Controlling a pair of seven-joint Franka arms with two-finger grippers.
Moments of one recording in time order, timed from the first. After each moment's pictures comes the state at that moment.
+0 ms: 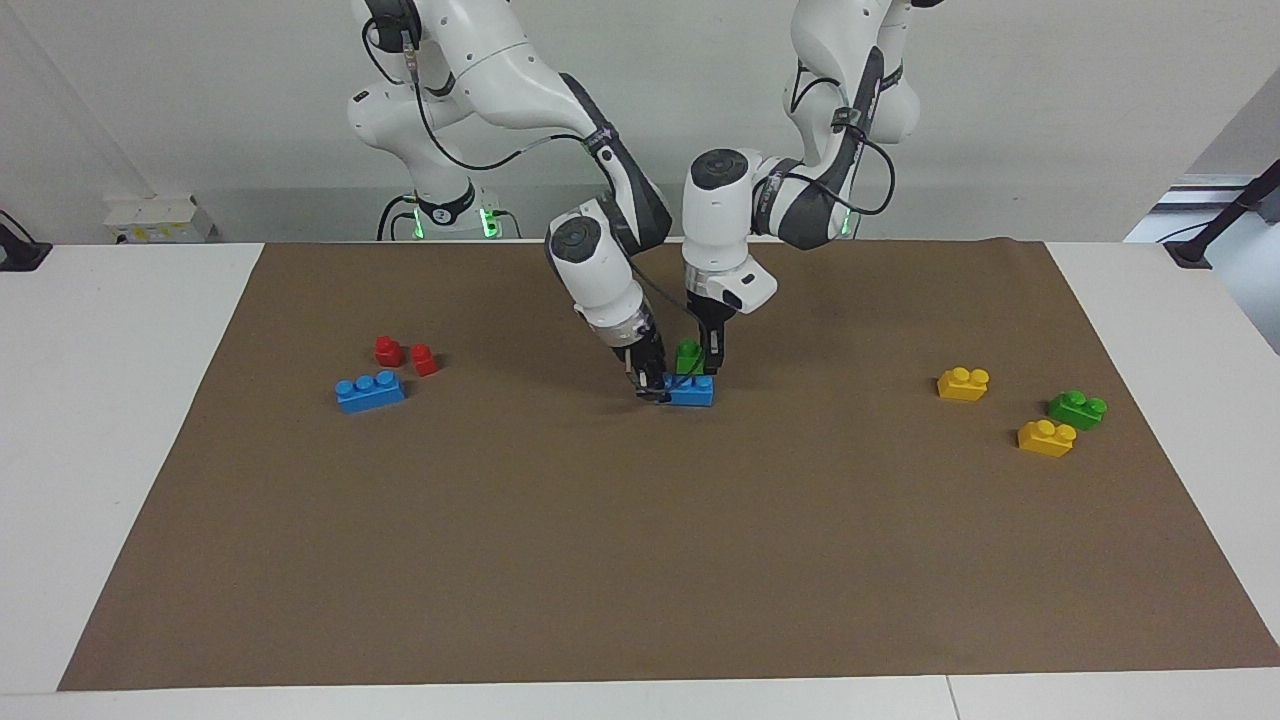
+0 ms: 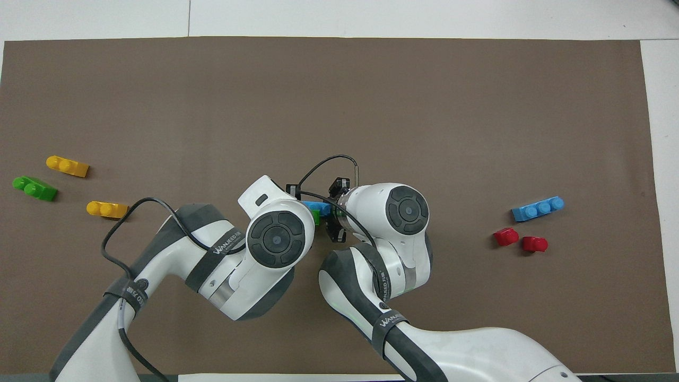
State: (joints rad) left arm -0.52 0.12 -0.16 -2.14 0.21 2.34 -2.27; right arm 0.63 0.37 0.02 -2.01 0.49 2.63 1.91
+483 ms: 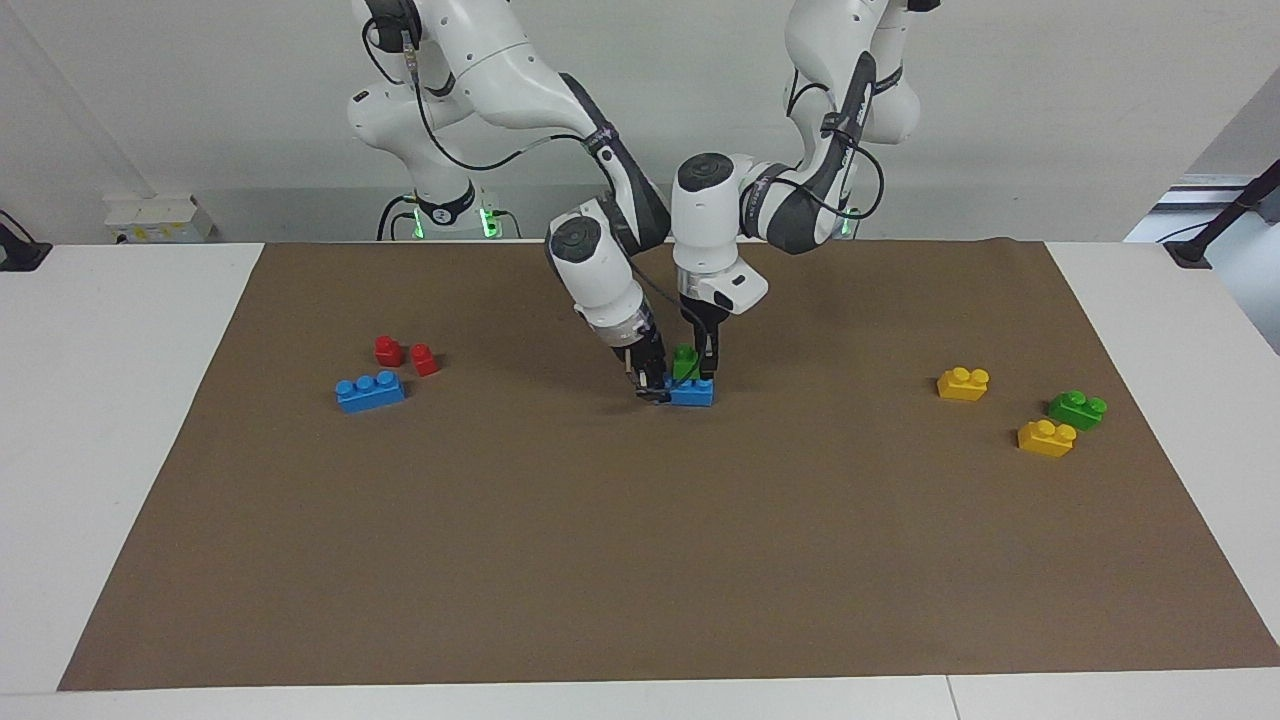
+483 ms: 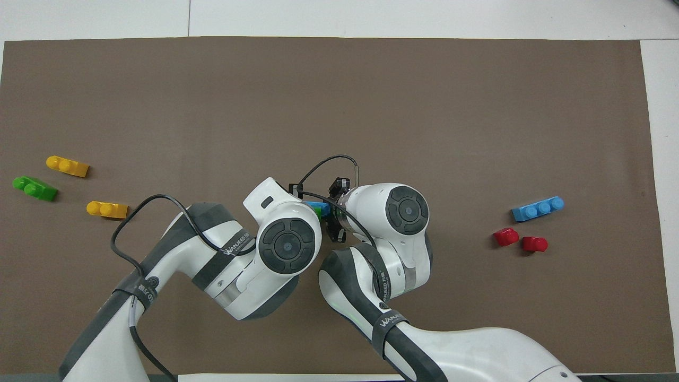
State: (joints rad) left arm -0.53 0.13 -0.16 -2.14 0.27 2.36 -2.34; right arm 0.63 0.37 0.02 -2.01 0.49 2.63 1.91
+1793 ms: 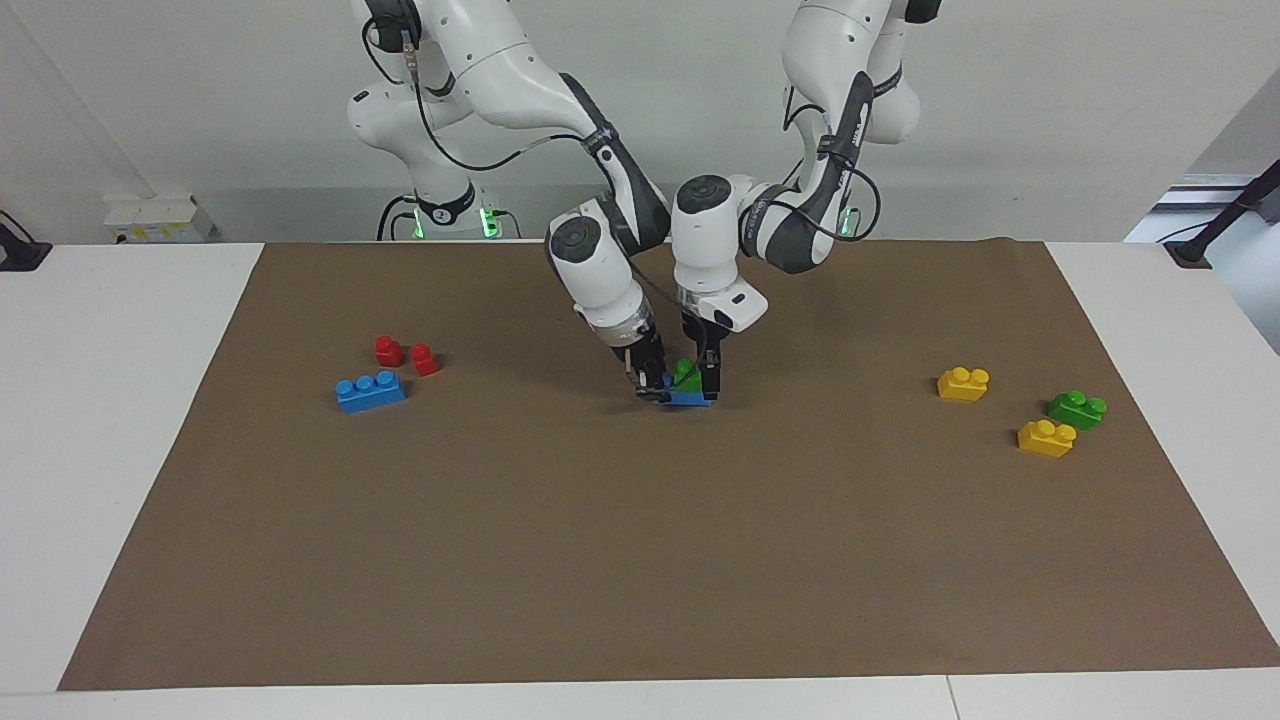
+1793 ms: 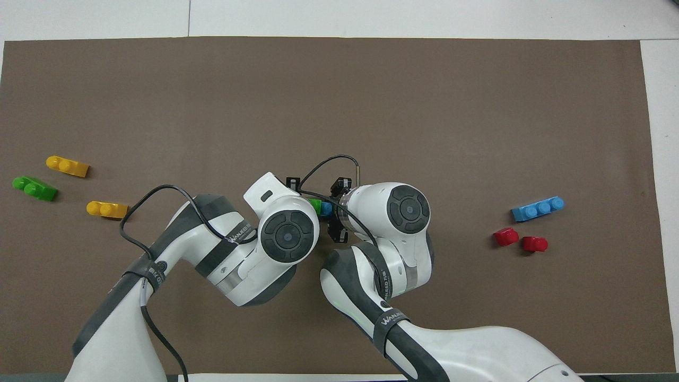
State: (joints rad) left arm -0.51 0.19 -0.15 -2.13 0.33 2.40 -2.36; right arm 0.62 0.38 0.02 -2.02 0.49 2.62 1.91
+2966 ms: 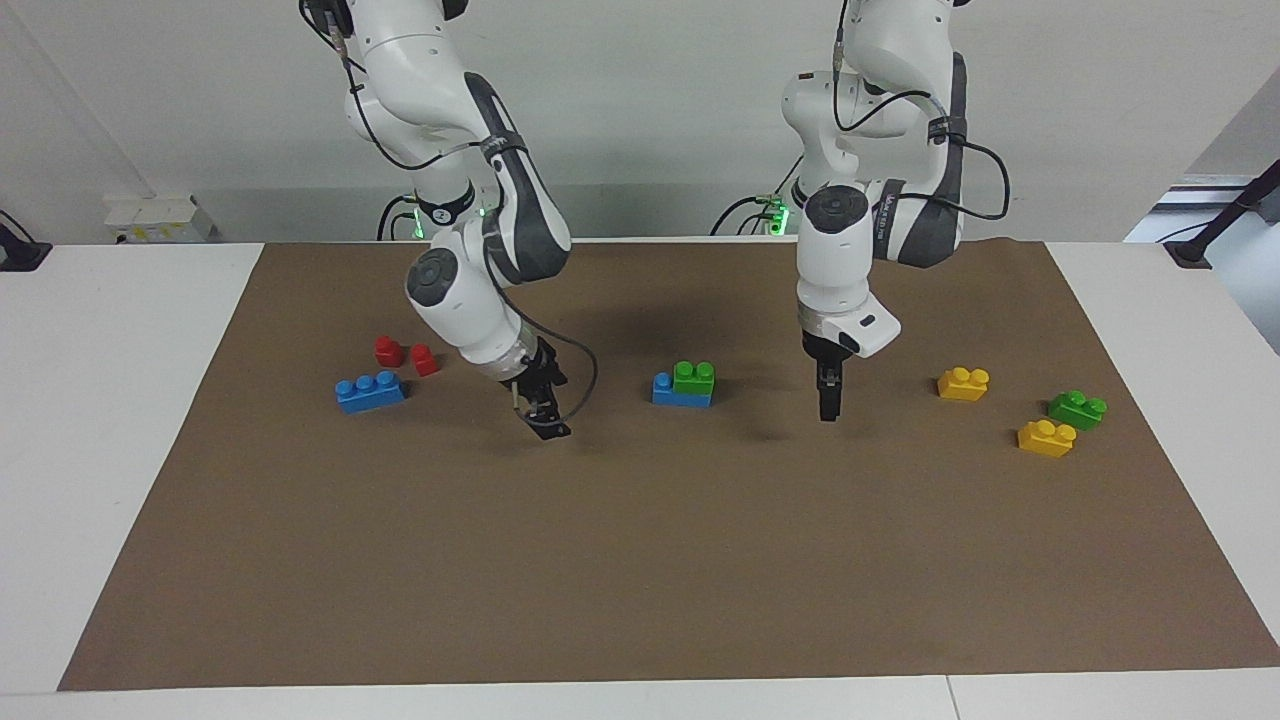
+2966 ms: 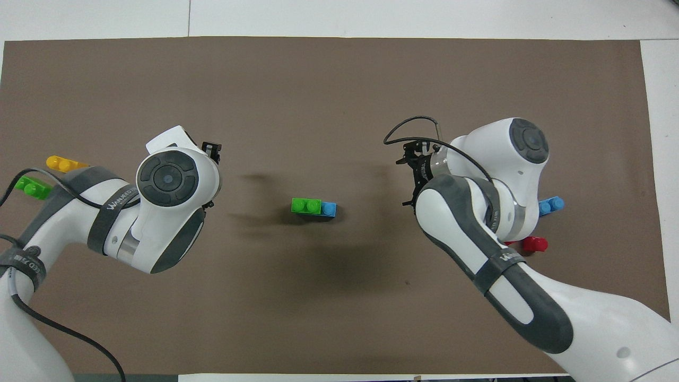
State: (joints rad) left arm -0.23 0.11 -0.14 -2.12 0.33 2.28 -1.82; right arm 0.30 0.27 0.00 -1.99 0.48 2.28 1.40
